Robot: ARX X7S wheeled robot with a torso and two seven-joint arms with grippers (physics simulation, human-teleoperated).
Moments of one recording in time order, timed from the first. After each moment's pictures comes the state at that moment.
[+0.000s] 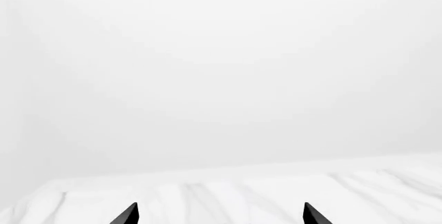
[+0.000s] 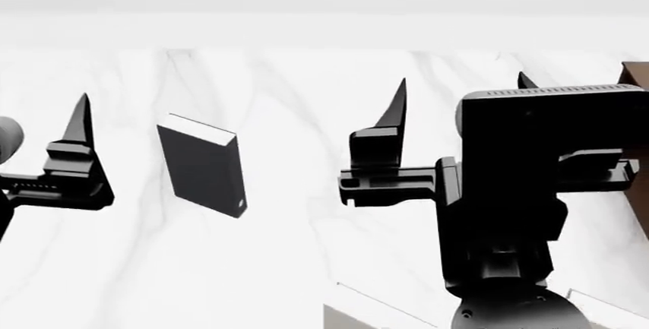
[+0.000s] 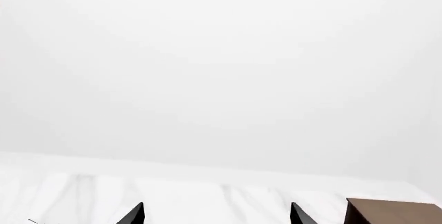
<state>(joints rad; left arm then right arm) -0.57 -0.22 0.01 0.67 -0.28 -1.04 -0.14 0.67 0.17 -0.06 -0.75 0.27 1.23 0.23</state>
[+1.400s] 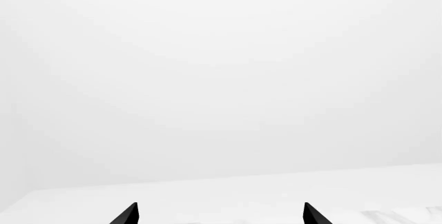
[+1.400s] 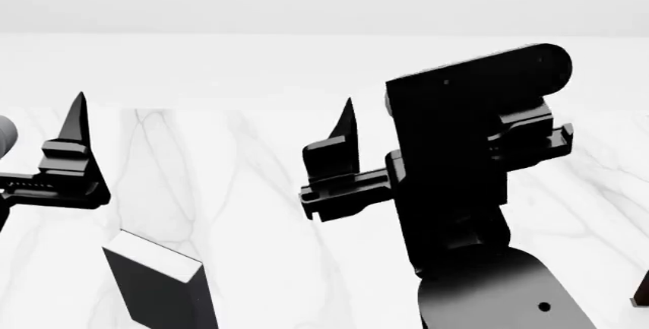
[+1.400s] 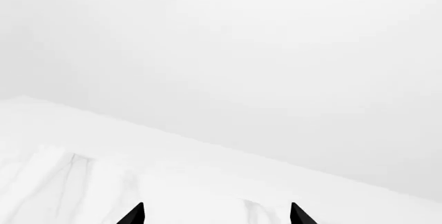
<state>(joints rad) -0.57 -0.24 0.00 0.67 -0.32 -1.05 -0.17 0.81 0.22 -0.17 -0.67 0.37 1.38 0.19</state>
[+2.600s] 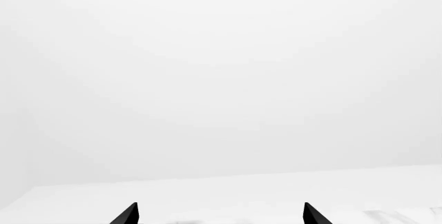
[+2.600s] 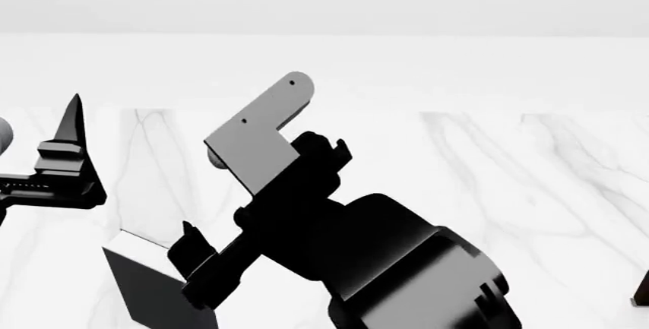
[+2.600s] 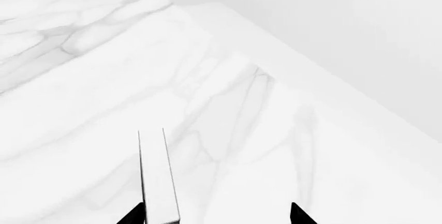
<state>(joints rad) -0.56 -0.26 -0.01 0.65 -0.35 -1.02 -0.19 0.99 0.20 -0.60 -0.08 0.46 1.11 -0.26</state>
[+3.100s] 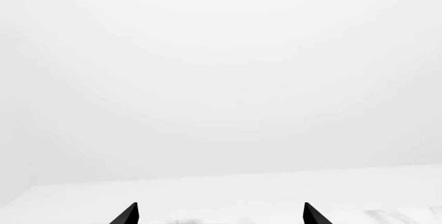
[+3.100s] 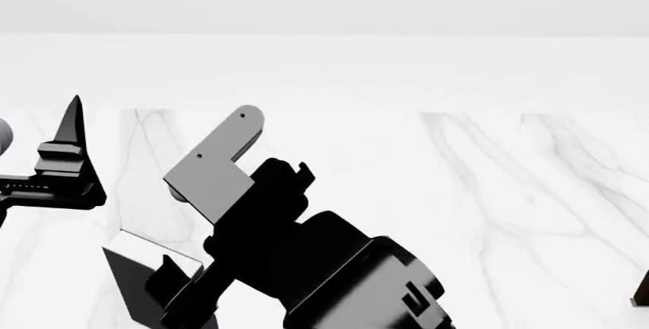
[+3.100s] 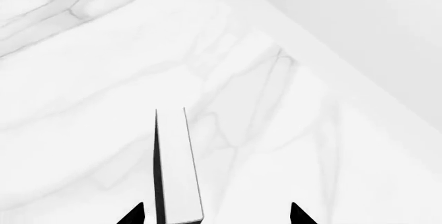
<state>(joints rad) -0.56 -0.27 -0.01 0.64 -0.36 -1.01 -0.19 1.00 0.13 -0.75 0.07 0.40 1.02 -0.27</state>
